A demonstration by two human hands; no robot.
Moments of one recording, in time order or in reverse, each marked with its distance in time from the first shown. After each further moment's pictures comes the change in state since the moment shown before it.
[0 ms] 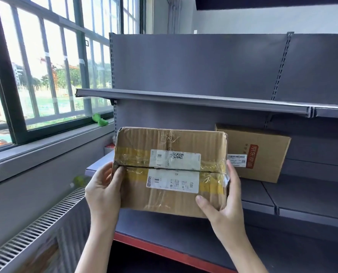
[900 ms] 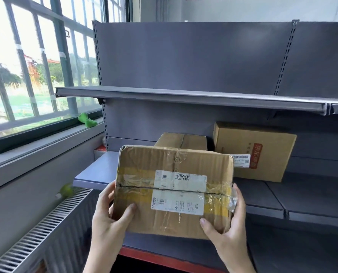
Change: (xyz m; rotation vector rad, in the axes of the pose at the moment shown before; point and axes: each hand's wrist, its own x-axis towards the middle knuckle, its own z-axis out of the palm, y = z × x) left_hand 0.022 -0.065 -0.008 0.007 -0.315 -0.133; right_hand 0.002 0.076 0.029 -0.030 0.103 0.096
